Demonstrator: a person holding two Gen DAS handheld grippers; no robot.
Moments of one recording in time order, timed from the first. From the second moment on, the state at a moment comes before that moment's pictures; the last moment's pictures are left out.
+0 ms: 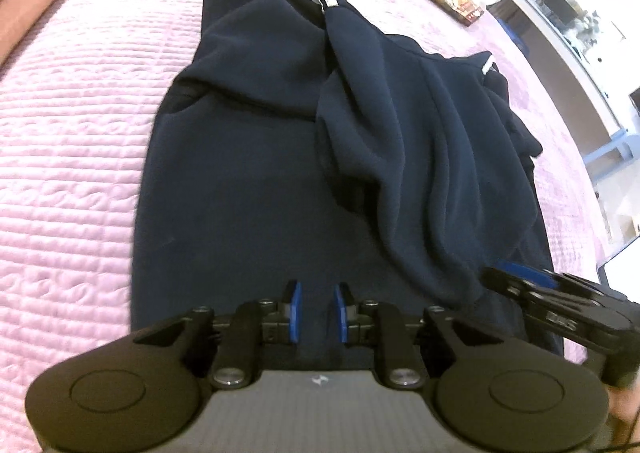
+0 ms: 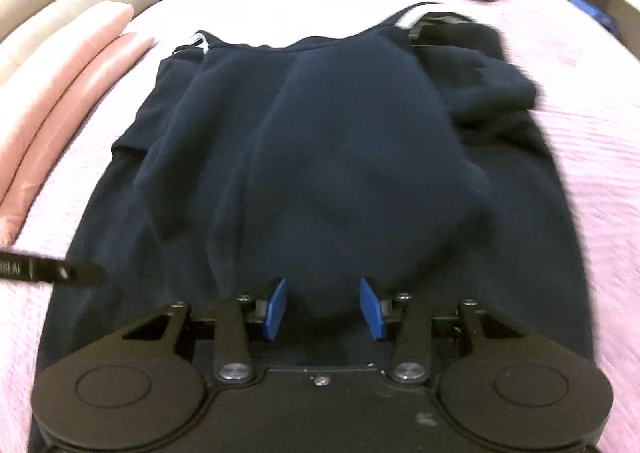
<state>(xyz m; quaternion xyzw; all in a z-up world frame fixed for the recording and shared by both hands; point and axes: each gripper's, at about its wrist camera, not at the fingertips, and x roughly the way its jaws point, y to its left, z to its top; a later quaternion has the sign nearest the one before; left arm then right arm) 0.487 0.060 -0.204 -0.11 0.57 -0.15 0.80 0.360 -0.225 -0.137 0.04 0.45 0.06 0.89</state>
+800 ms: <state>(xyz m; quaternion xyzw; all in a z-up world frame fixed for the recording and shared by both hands) 0.378 0.080 -0.216 -0.11 0.61 -0.01 0.78 0.246 -0.340 -0.145 0.07 0.49 0.00 0.87</state>
